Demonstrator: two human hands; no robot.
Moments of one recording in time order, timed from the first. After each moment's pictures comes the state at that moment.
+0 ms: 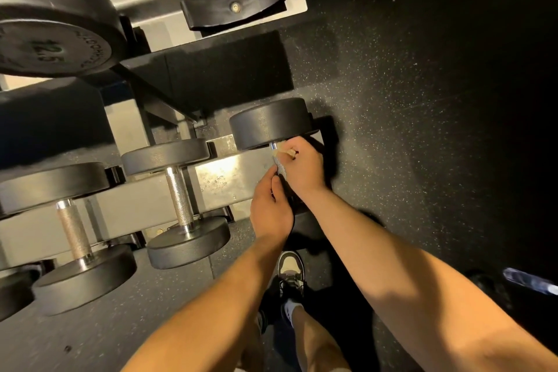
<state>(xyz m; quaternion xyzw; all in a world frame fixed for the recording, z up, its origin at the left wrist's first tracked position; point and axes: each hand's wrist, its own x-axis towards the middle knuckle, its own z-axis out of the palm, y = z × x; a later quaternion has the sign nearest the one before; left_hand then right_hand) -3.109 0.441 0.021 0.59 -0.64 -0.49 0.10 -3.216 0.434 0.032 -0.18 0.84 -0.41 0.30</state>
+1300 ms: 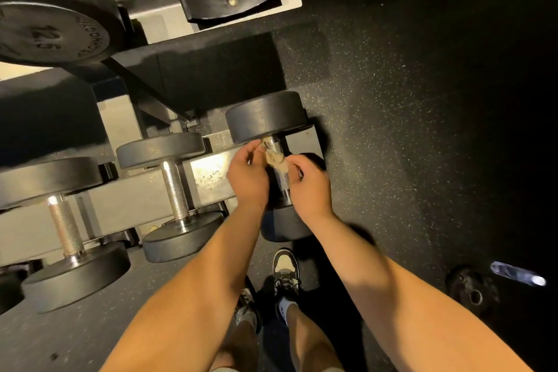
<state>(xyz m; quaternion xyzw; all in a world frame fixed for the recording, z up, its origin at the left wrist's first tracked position) -3.124 0.393 0.034 0.59 -0.53 -0.56 0.24 -3.181 0.485 0.030 -0.21 0.85 -0.41 0.26</state>
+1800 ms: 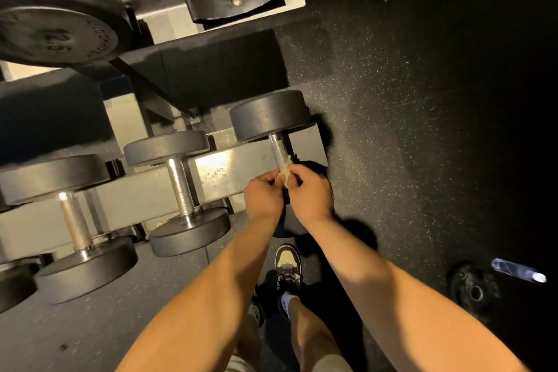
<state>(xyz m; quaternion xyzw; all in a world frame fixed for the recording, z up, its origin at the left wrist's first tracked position) -3.102 0.423 0.021 0.59 -0.60 -0.54 0.04 -3.169 0.488 0.031 -0.18 0.90 -0.30 0.27</state>
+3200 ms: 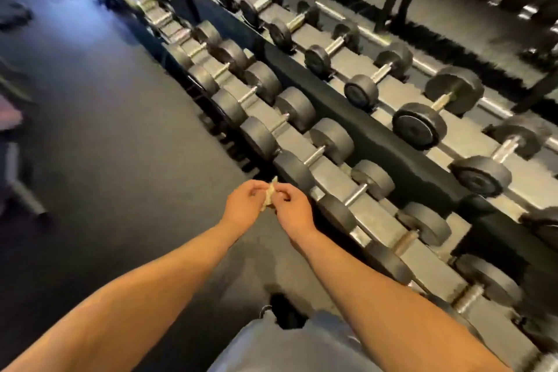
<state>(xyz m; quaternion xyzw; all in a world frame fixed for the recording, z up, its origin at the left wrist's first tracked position) -2.323 0.373 0.342 0.75 -0.39 -0.40 0.36 -2.449 0.343 0.347 -0.54 0.58 -0.26 0.55</state>
